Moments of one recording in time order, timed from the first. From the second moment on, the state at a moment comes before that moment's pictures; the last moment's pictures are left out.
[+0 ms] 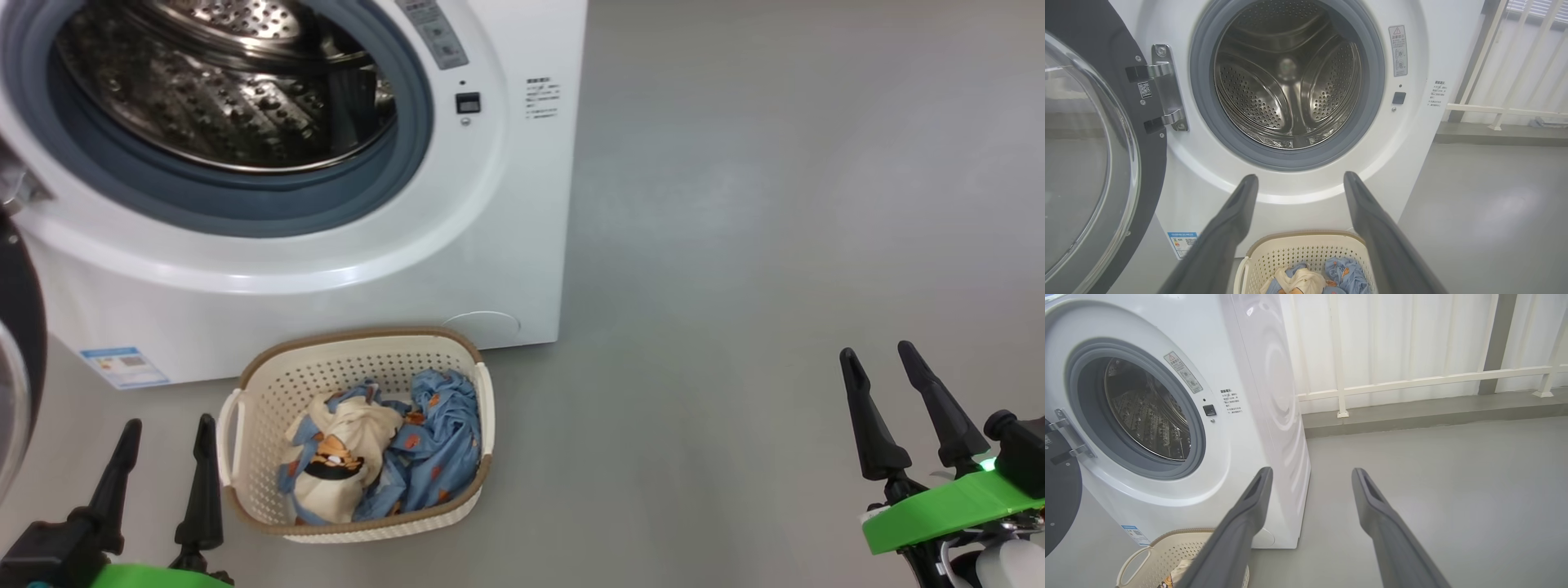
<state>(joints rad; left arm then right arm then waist) -0.09 0.17 0.07 0.27 -0.29 -0.13 -0.26 -0.07 -0.28 0.11 0.17 0.49 0.12 -0.25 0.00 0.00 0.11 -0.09</state>
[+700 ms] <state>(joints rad) -0.09 0.15 0.10 0.27 -0.32 -0.13 -0.26 -0.05 -0.27 0.10 0.16 0.49 0.12 -0.25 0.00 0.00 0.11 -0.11</state>
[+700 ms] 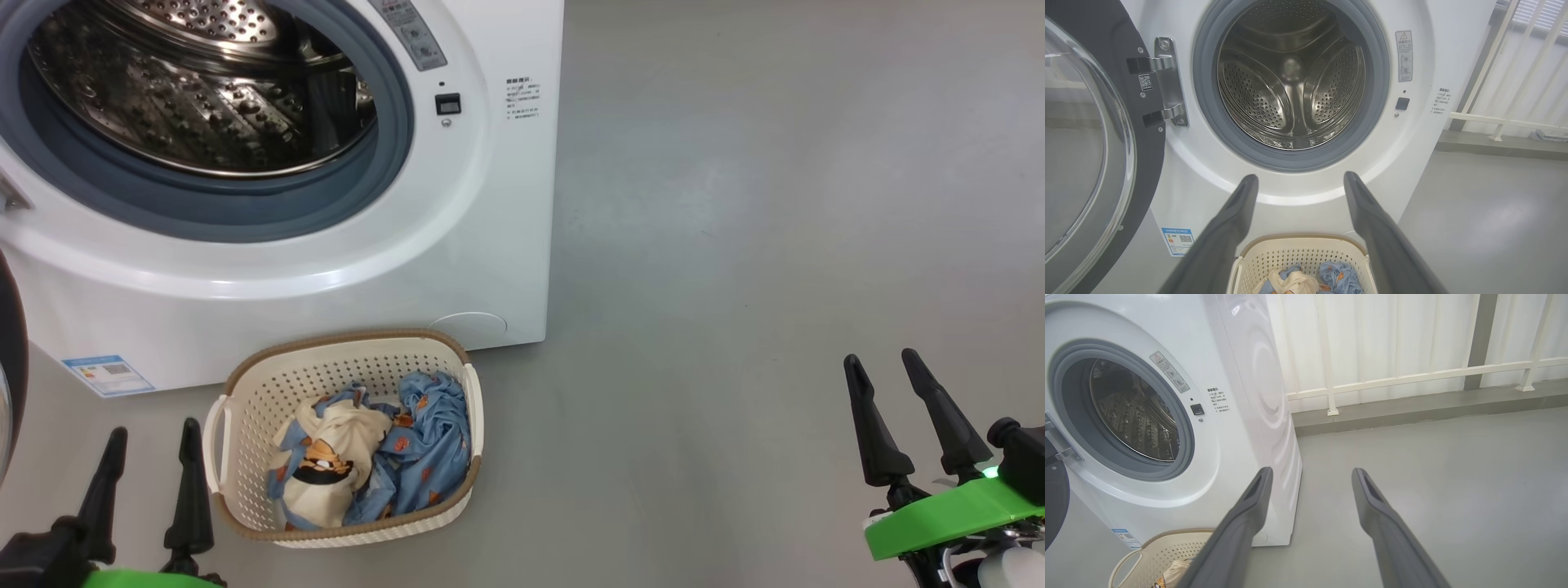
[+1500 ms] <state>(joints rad) -0.08 0.15 0.11 0.27 -0.32 -0.13 -0.26 -0.05 -0.27 0.10 0.16 0.49 0.12 -0.25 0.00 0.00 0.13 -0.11</state>
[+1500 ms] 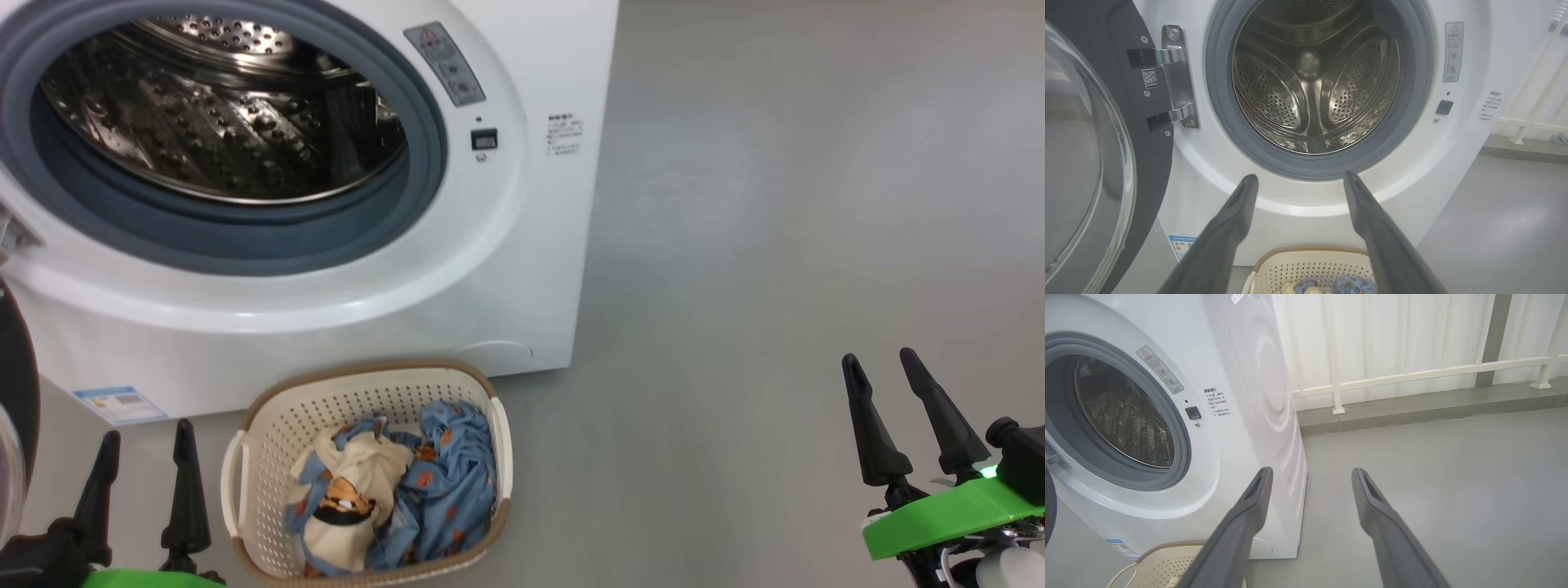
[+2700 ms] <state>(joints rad) -0.10 0.15 0.03 0.34 -0.34 -0.13 -0.26 -0.08 -0.25 0.10 0.15 0.48 0.12 -0.25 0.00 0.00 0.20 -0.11</state>
